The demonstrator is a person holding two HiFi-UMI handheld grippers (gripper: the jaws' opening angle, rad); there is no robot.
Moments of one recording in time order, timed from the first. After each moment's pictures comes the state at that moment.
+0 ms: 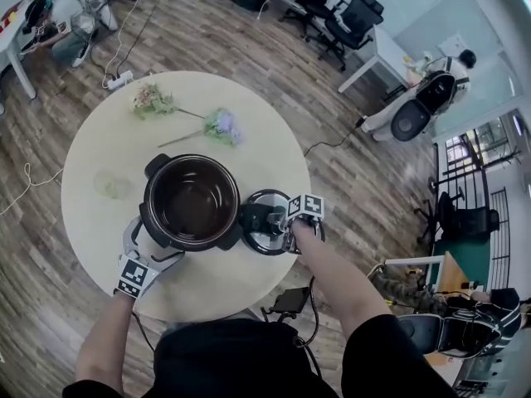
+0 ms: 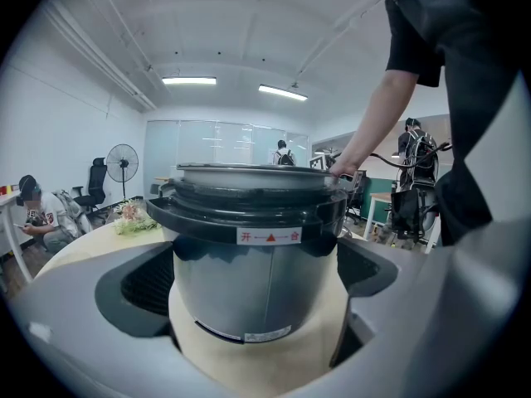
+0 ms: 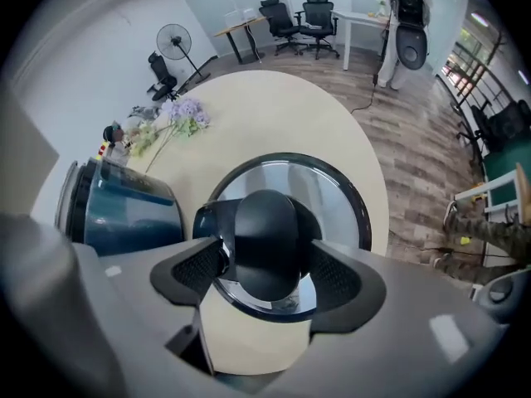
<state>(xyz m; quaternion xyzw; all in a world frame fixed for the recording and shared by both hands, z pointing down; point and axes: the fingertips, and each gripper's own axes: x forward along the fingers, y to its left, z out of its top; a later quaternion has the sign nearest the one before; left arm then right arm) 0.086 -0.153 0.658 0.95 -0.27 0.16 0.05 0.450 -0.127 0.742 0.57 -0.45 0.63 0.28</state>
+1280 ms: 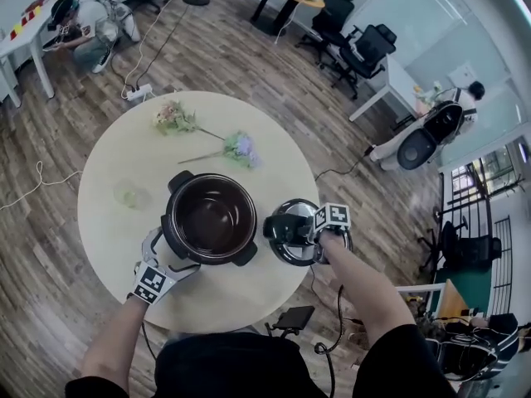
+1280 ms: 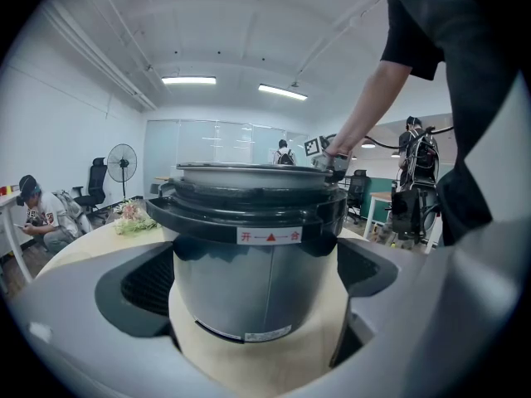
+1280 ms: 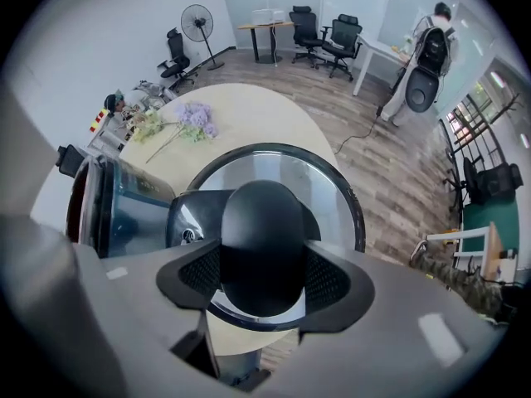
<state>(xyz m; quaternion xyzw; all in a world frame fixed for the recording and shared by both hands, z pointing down) 0.088 -0.153 0.656 0.95 -0.27 0.16 0.06 0.491 -0.150 0.669 0.57 -0.47 0.56 0.38</state>
